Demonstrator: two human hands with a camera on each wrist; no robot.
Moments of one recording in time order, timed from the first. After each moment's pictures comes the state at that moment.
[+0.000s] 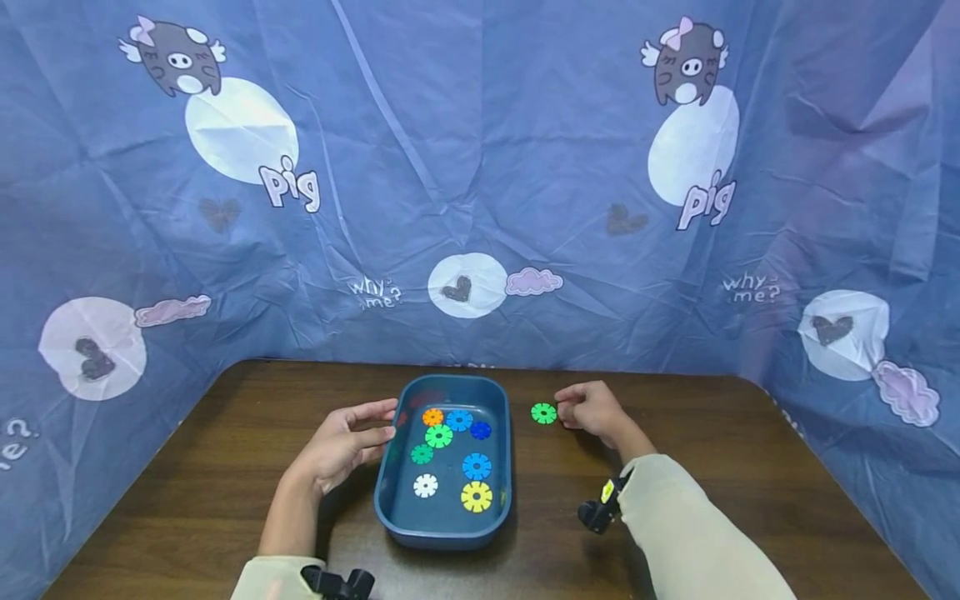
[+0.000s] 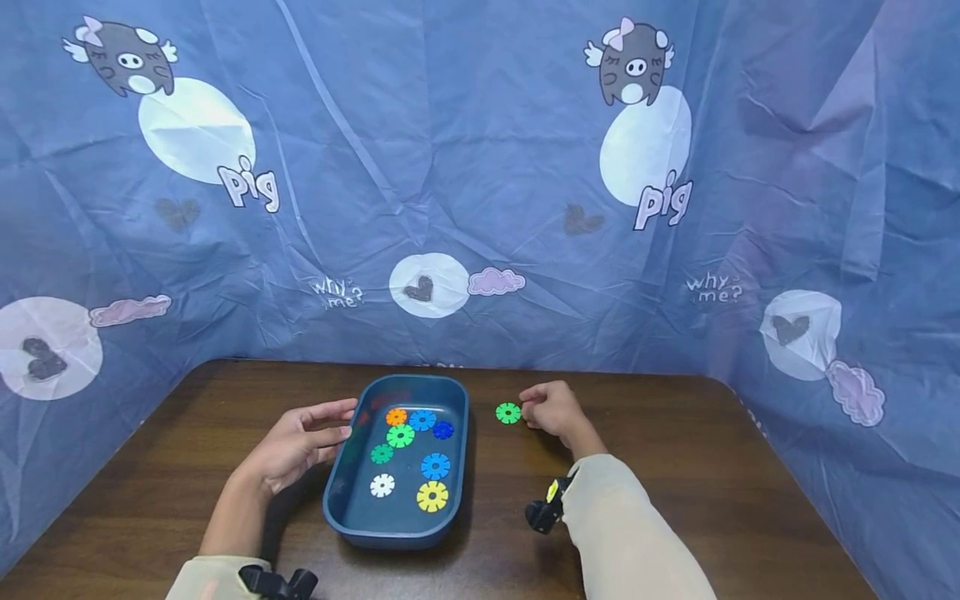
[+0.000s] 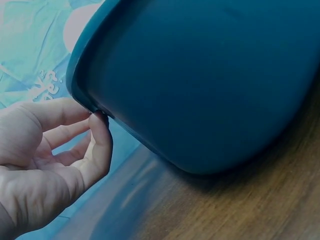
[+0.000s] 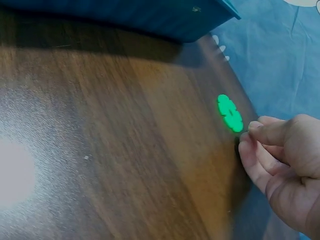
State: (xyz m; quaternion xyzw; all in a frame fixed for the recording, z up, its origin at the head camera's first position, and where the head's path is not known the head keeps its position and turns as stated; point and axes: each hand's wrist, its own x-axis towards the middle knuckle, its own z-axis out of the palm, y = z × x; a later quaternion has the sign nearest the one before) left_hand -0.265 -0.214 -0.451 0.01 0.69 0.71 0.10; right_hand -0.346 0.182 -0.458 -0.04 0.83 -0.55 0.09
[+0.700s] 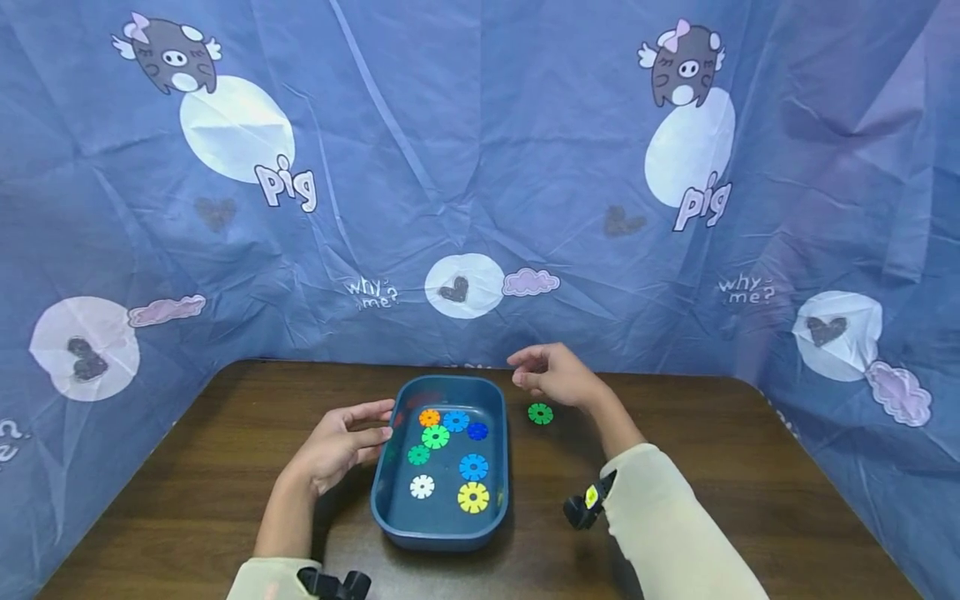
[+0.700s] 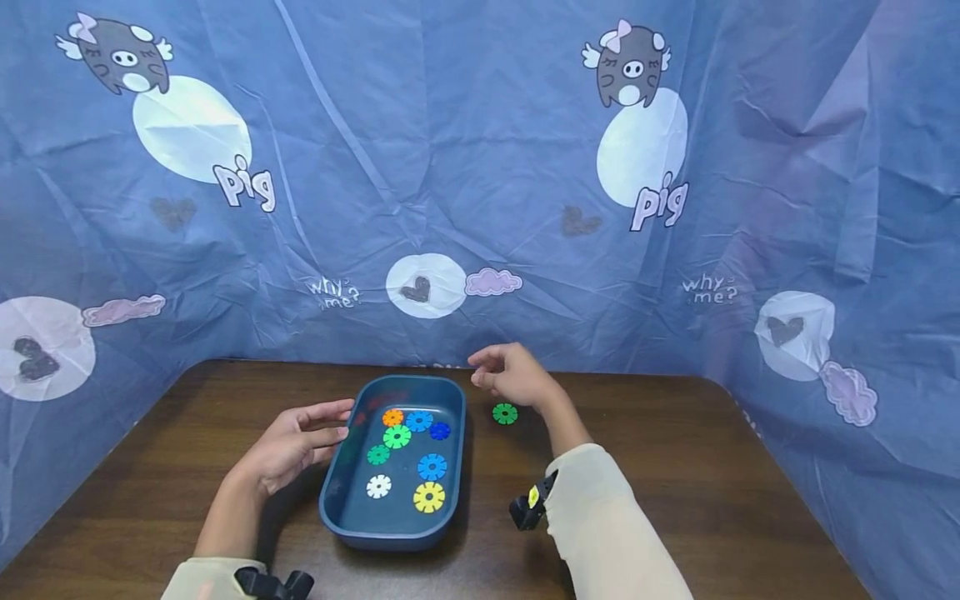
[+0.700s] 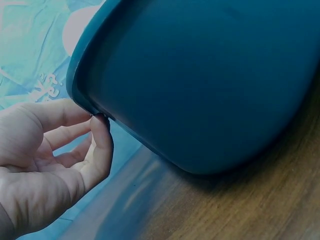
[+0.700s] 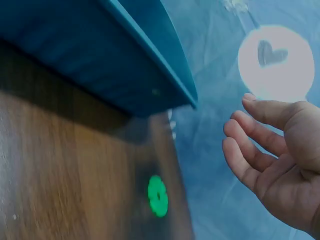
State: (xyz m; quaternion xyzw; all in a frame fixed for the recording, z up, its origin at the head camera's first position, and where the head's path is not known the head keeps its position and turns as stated) left_hand -0.265 -0.212 -0.450 0.00 0.70 0.70 0.10; right_hand -0.347 0.137 -0.388 -0.20 0.86 -0.47 0.08
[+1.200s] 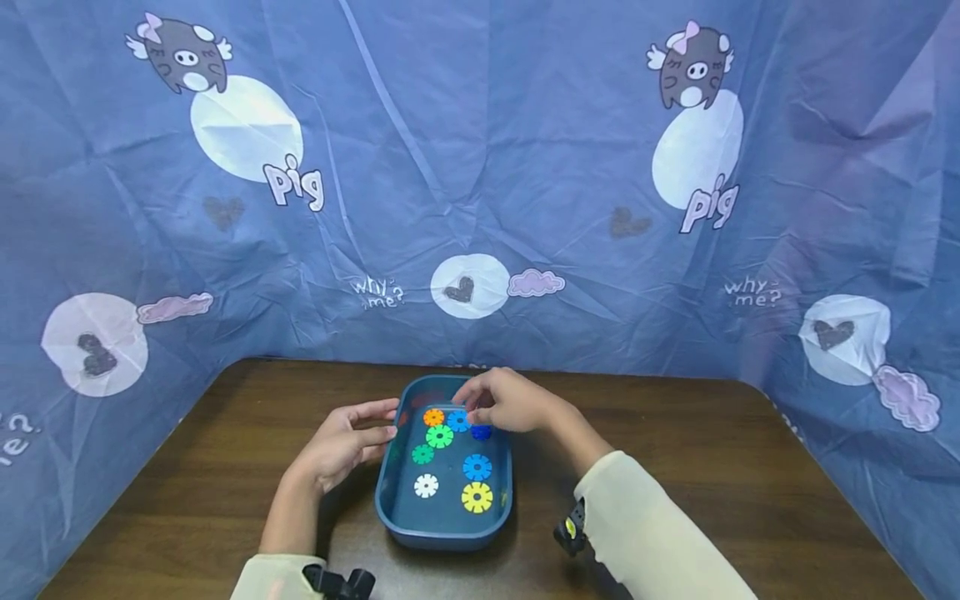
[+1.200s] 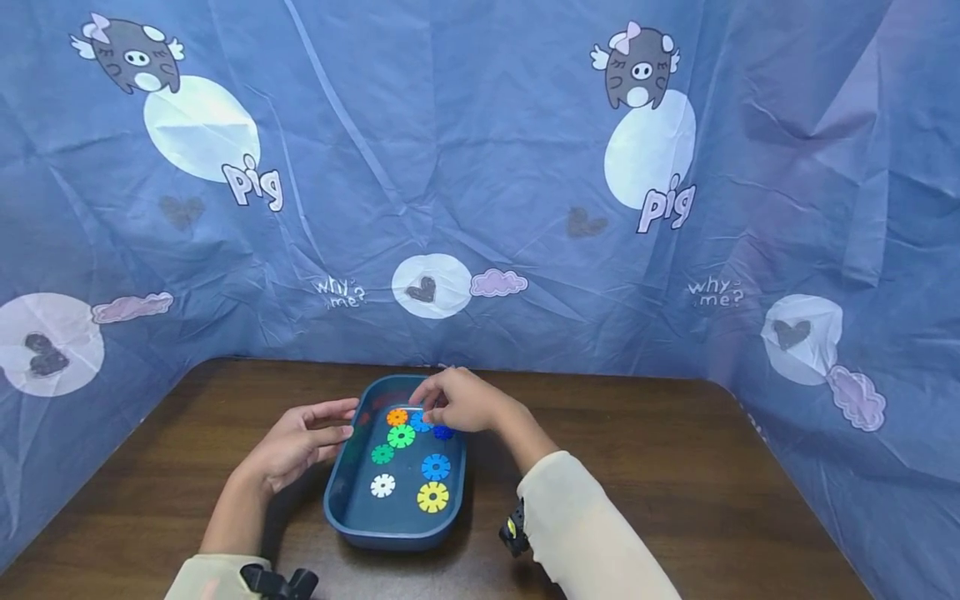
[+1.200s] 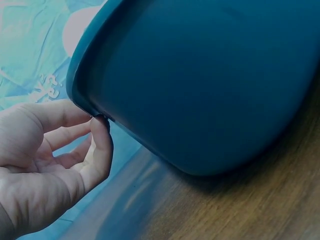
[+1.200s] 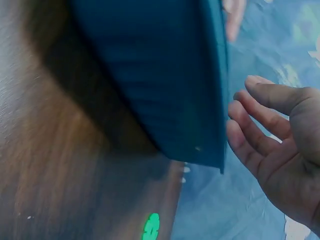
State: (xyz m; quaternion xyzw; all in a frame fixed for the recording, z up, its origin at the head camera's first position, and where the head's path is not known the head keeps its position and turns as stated) left_hand -0.264 -0.214 -0.448 0.00 0.70 0.70 0.10; right_hand -0.323 0.071 -0.383 -0.38 0.87 -0.30 0.12
